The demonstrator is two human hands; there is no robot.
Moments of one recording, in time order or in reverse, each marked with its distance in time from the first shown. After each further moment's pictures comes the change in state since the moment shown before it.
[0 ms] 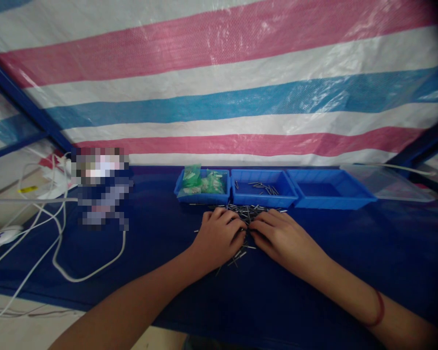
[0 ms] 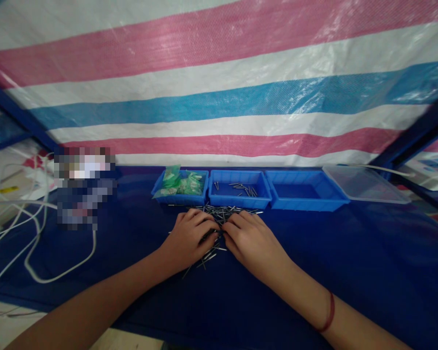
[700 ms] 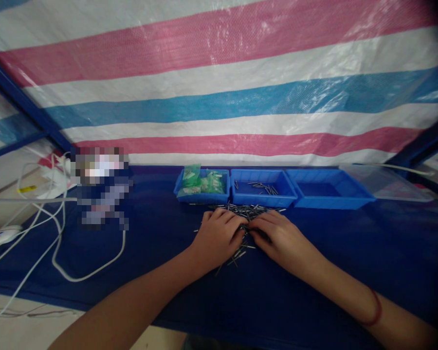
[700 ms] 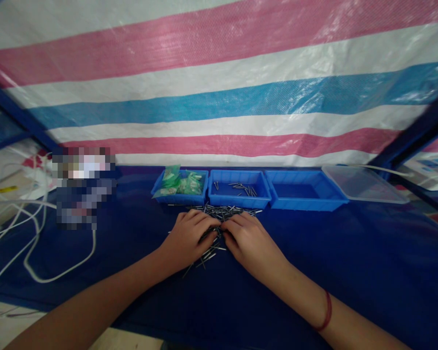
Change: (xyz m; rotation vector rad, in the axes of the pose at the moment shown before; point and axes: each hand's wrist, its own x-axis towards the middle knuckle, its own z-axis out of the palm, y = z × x) left_hand 0.001 0.000 -0.001 -0.045 0.000 -0.010; right_hand 0.000 0.003 0.009 0.217 0.022 0.068
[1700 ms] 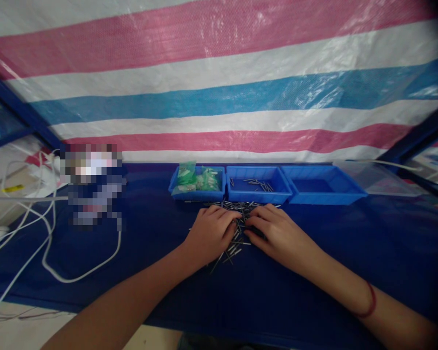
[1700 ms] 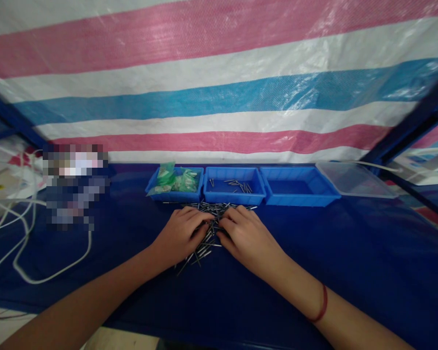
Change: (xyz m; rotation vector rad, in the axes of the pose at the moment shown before) left_hand 0.003 -0.006 0.002 -0.059 0.018 0.025; right_hand 0.000 -0.001 -0.010 -0.124 -0.079 -0.002
